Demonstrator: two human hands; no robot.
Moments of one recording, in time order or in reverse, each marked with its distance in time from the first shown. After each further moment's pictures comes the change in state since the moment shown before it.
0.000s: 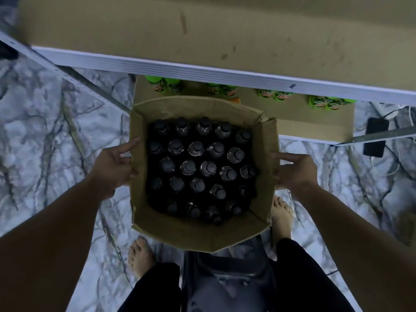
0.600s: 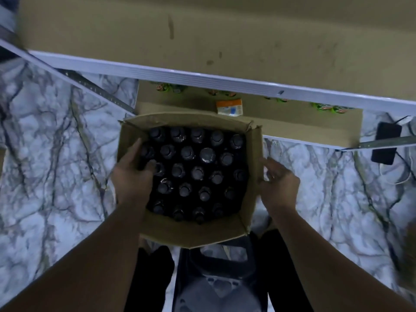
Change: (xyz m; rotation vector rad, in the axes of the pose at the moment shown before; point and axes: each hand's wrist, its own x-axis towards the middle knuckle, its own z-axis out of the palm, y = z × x) left_hand -0.044 0.004 0.079 0.031 0.479 0.239; right_hand -0.024 0.010 0.023 -0.143 0.151 -0.354
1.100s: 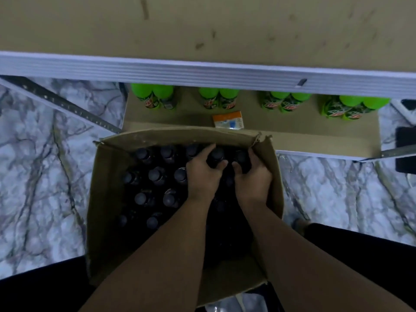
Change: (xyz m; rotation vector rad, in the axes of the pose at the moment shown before) left_hand 0.042 -0.006 0.202 -0.030 -0.259 0.175; right_hand 0.067 -0.007 0.119 0.084 0.068 0.025
